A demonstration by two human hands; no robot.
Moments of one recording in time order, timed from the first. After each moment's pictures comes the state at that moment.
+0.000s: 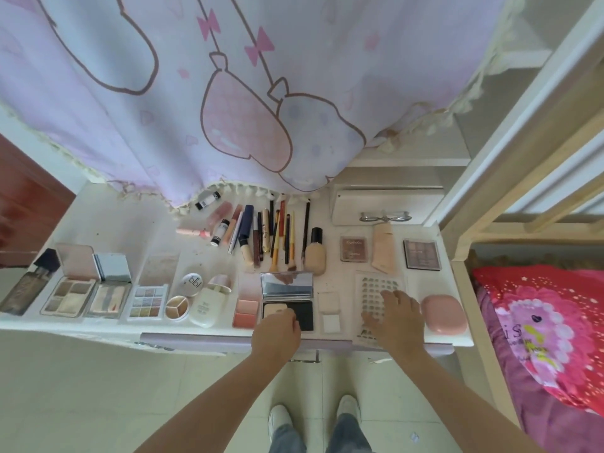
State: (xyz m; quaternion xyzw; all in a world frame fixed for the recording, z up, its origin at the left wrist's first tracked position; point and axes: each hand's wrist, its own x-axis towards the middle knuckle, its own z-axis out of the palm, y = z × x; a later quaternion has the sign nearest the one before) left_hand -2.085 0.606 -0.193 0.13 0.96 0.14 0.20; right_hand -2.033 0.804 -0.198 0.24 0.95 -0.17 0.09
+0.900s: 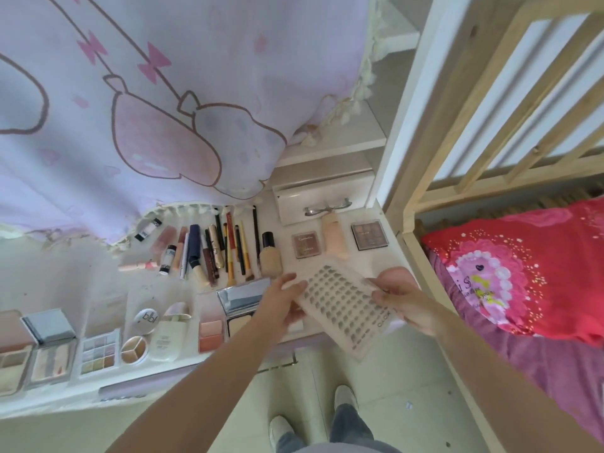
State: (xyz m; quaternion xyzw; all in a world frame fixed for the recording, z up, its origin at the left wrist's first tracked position) left_hand -2.102 0.677 -0.144 -0.13 0.57 0.68 0.44; right_hand -1.991 0.869 -0.137 0.26 0.63 -0.71 0.16
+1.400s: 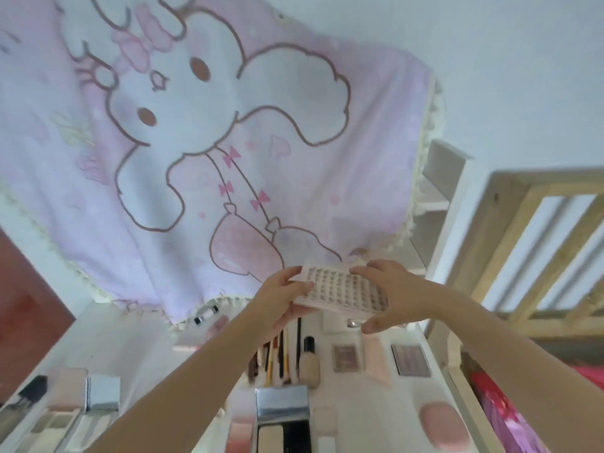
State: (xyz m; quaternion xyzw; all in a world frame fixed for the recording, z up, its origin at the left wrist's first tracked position) left_hand -2.172 0.641 0.020 0.12 0.58 0.74 0.31; right_hand -2.112 0.849 0.042 -0.03 0.98 -0.17 0.13
